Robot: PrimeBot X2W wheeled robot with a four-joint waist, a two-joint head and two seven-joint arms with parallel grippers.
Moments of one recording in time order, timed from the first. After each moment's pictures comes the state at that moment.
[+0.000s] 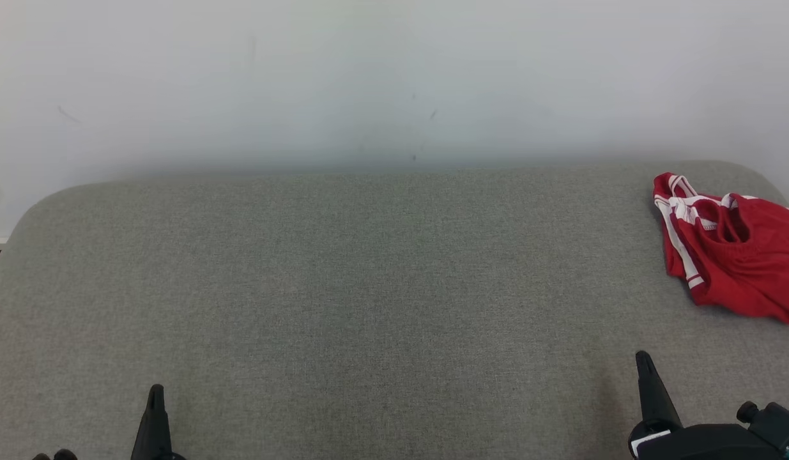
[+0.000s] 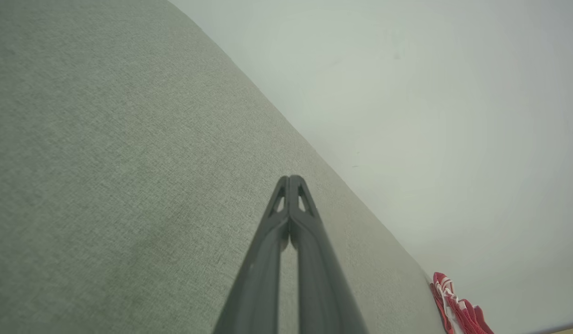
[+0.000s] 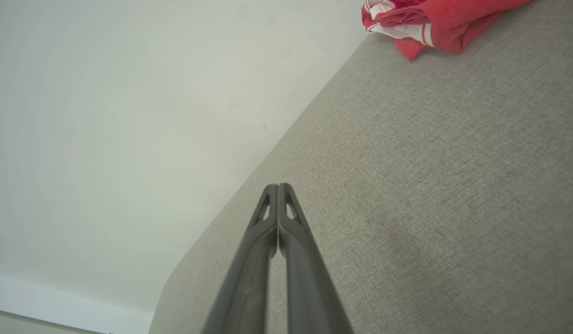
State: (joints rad) left arm 0.00 0.05 0.10 0.21 -0.89 -0.13 -0.07; right arm -0.01 -0.07 0.00 0.24 0.95 0.13 -0.06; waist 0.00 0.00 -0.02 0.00
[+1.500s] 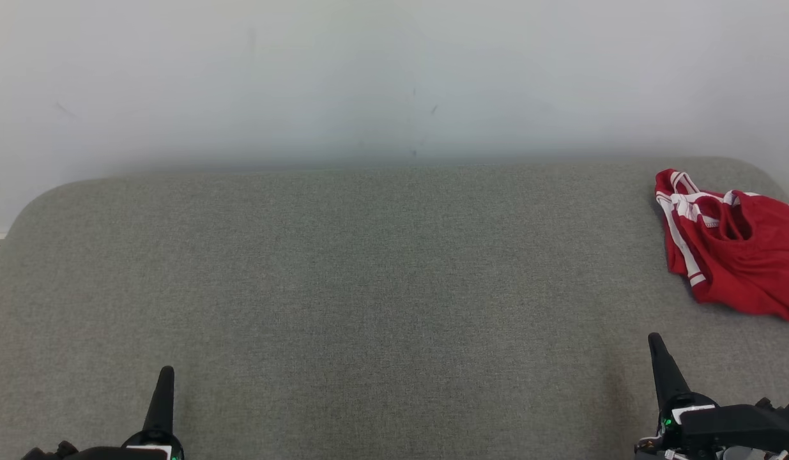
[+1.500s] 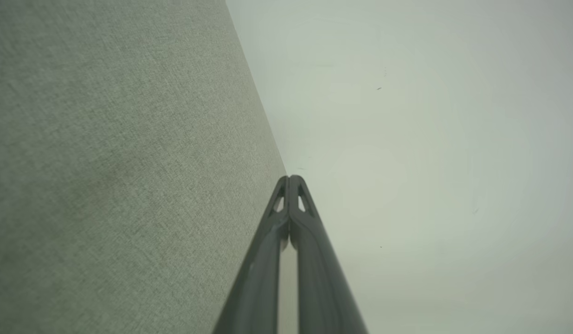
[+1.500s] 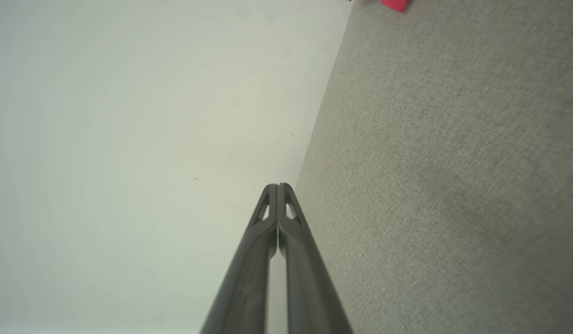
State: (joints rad) left arm -0.07 0.05 0.11 0.23 -1.36 -0.13 0.05; right arm -0.07 -0.07 -0.07 0.24 1.39 0.13 0.04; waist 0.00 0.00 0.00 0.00
